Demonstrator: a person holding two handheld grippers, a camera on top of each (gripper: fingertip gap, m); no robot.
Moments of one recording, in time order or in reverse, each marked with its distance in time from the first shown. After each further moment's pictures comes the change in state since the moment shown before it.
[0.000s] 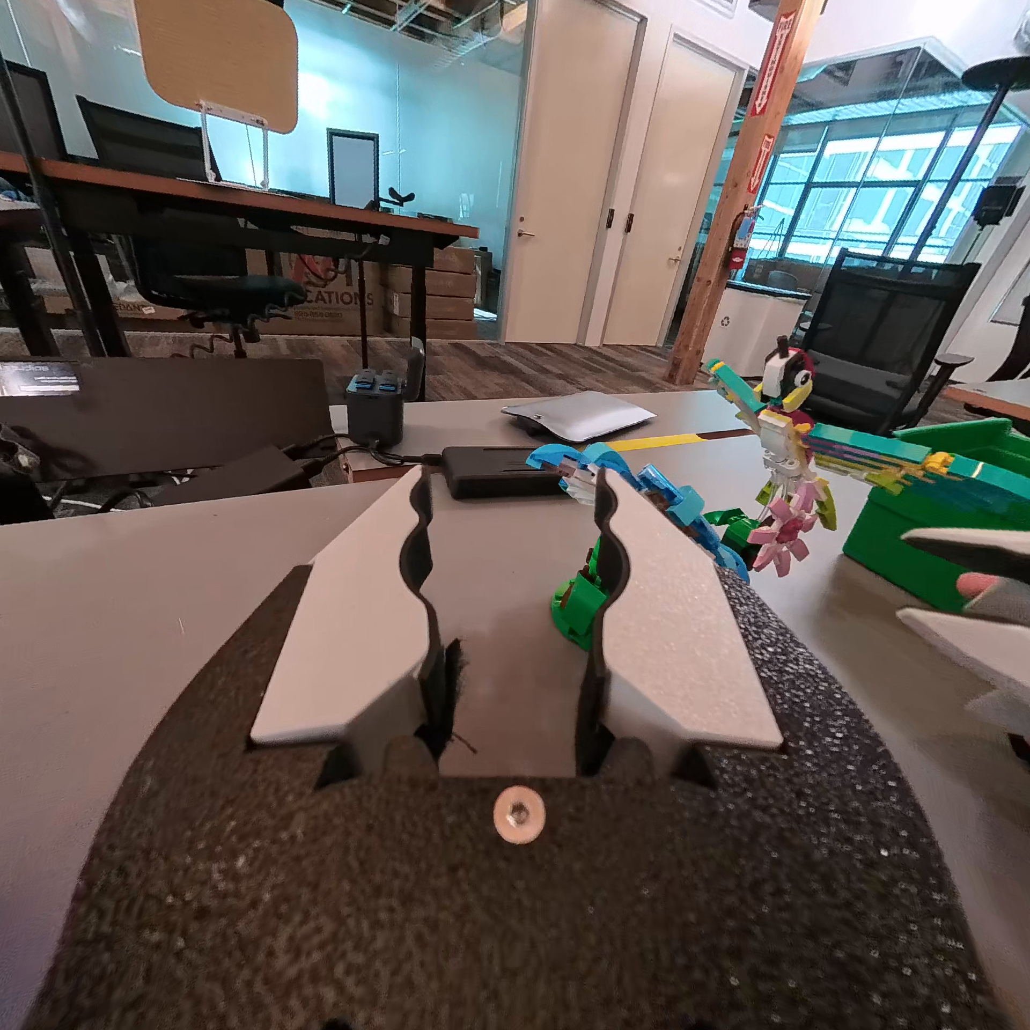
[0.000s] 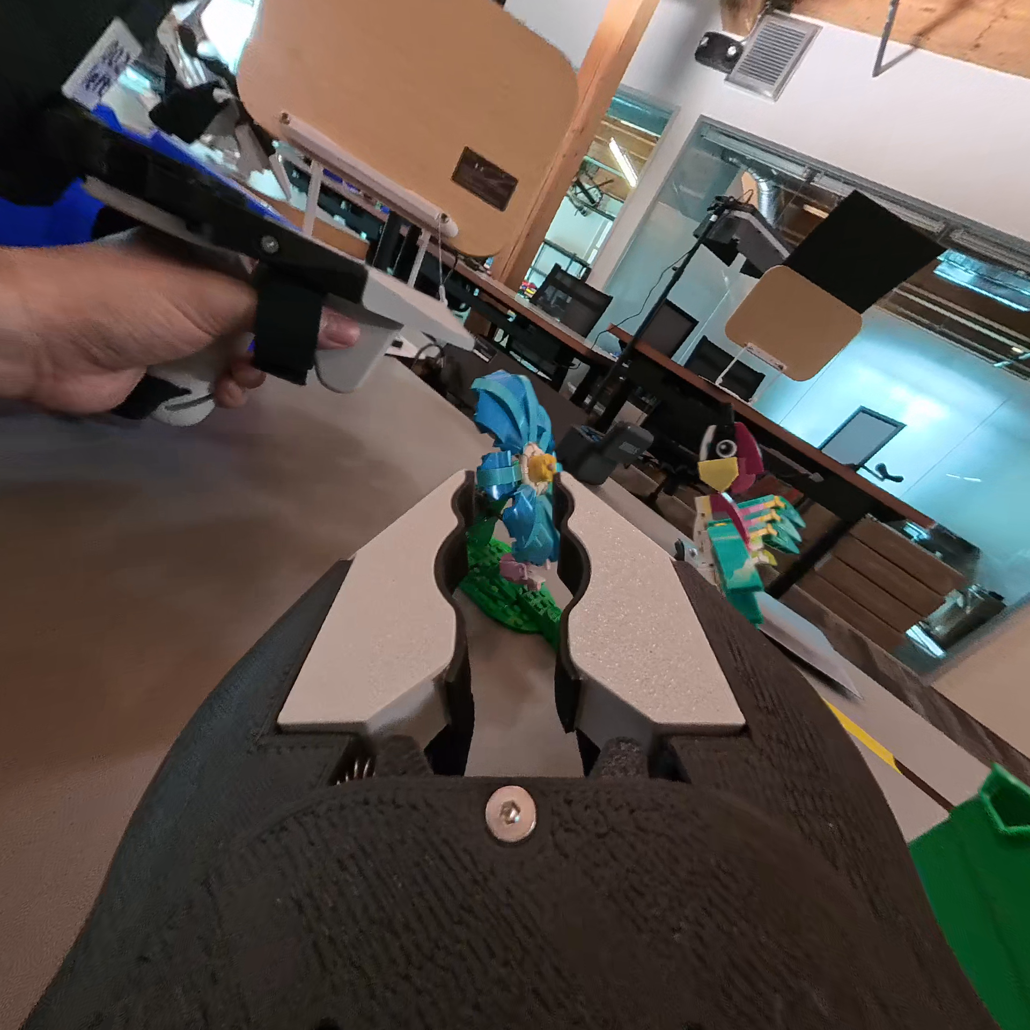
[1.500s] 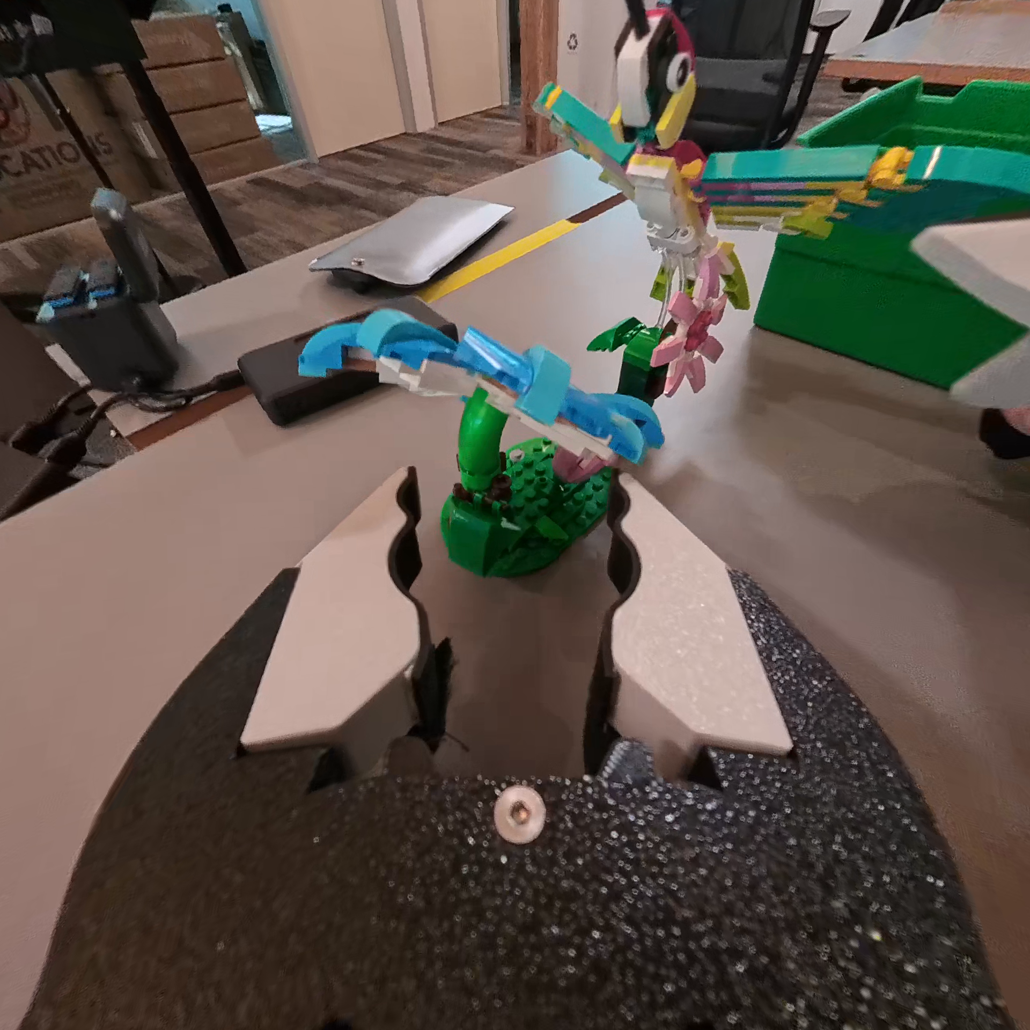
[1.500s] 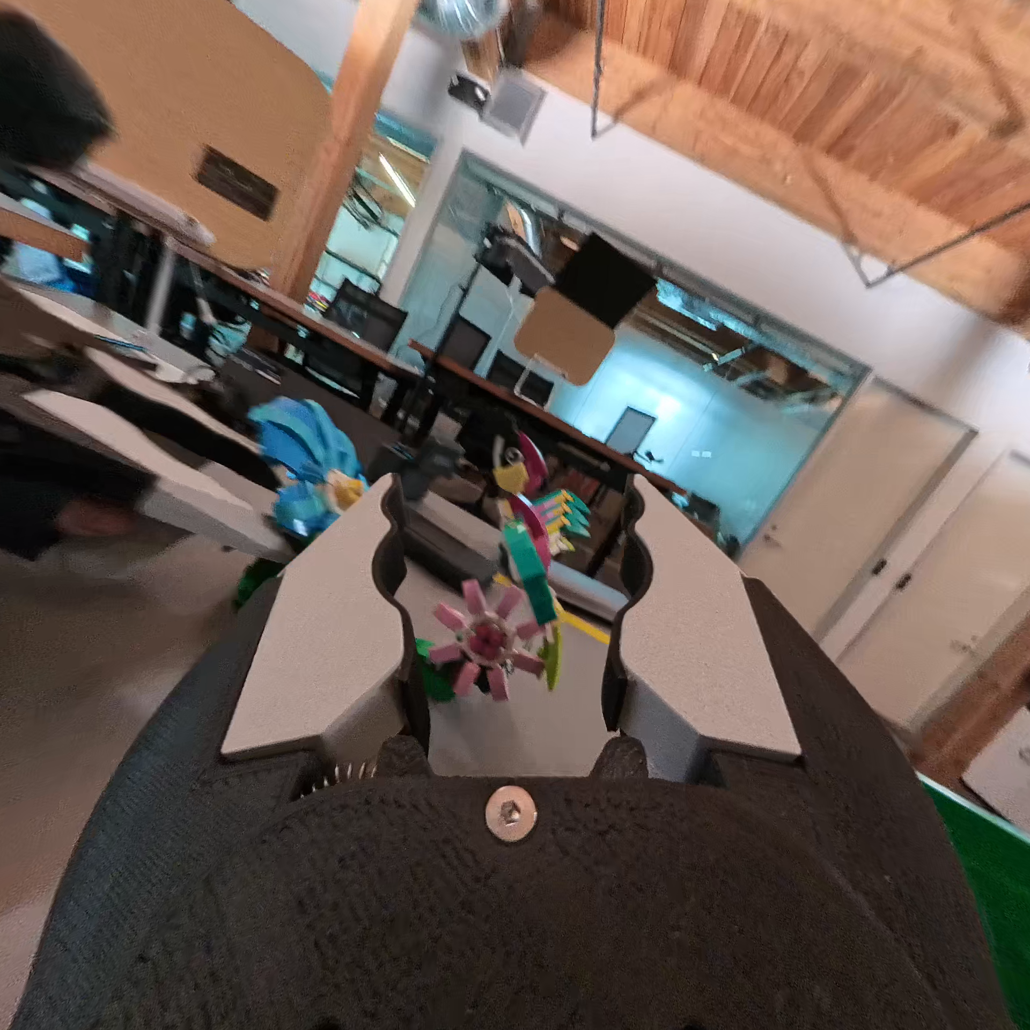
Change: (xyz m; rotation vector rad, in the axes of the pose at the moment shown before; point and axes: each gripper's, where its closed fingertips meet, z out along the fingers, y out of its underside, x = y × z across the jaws) left arm 0.059 0.070 0.026 -0.347 0.321 0.220; right arm 0.068 -0.013 -0.018 0.033 0.404 -0.074
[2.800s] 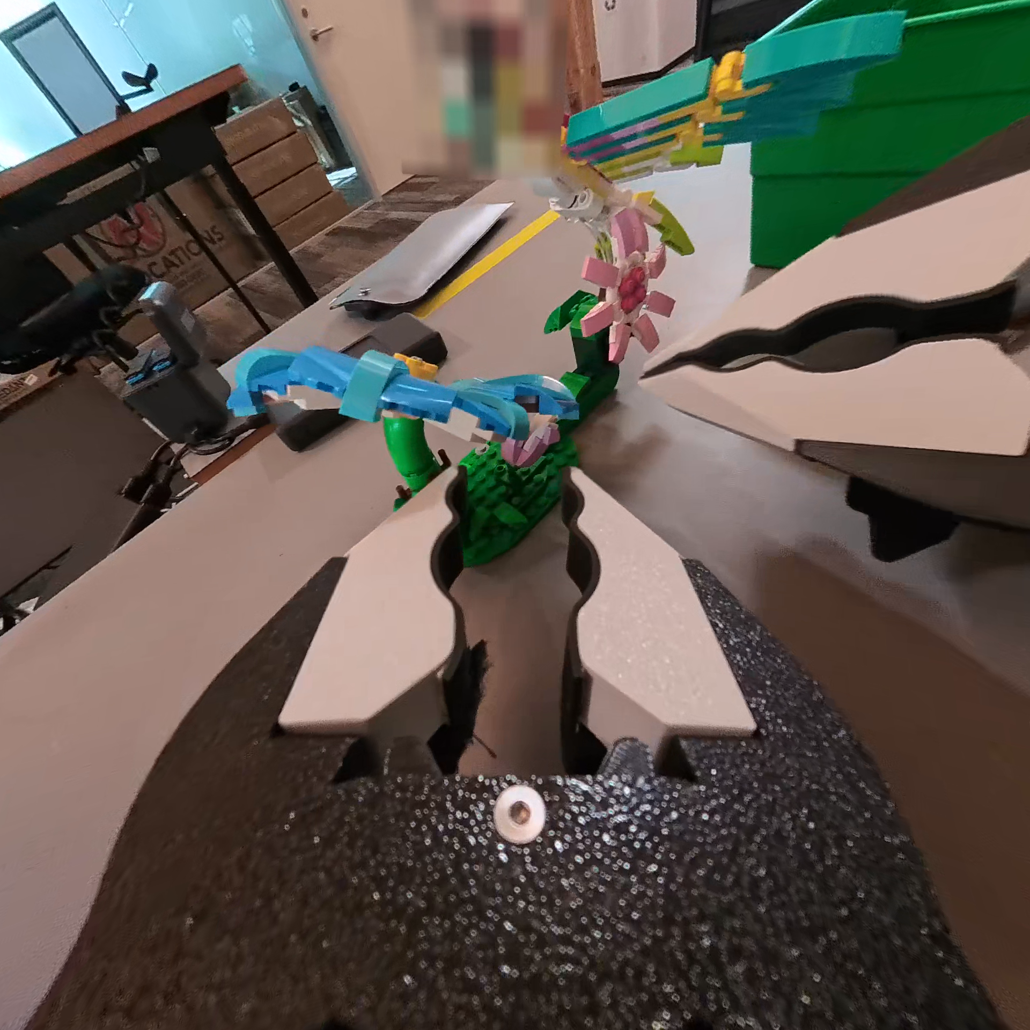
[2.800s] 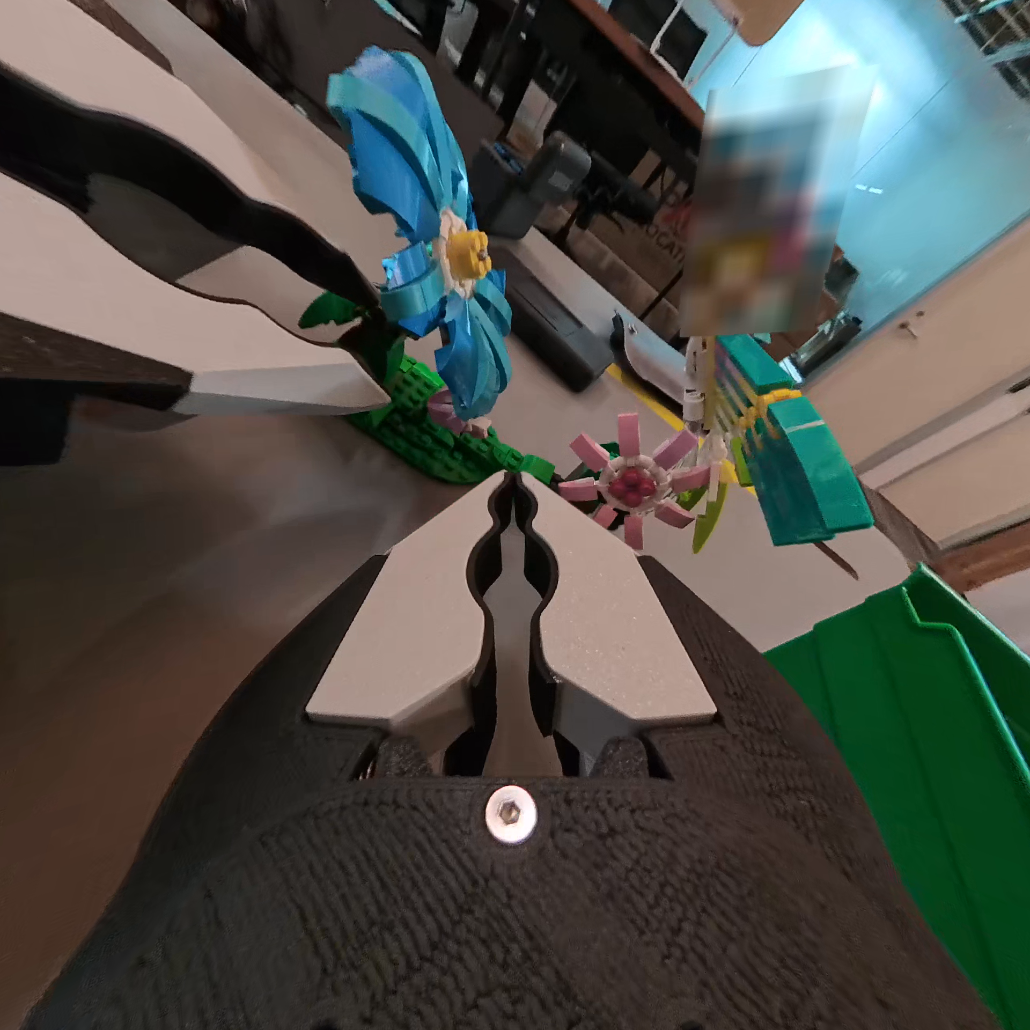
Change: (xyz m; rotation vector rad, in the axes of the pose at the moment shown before) left arm 0.034 0.004 -0.007 -0.014 -0.125 0.213; right arm -0.061 0.081 -0.002 -0.562 -0.183 -0.056
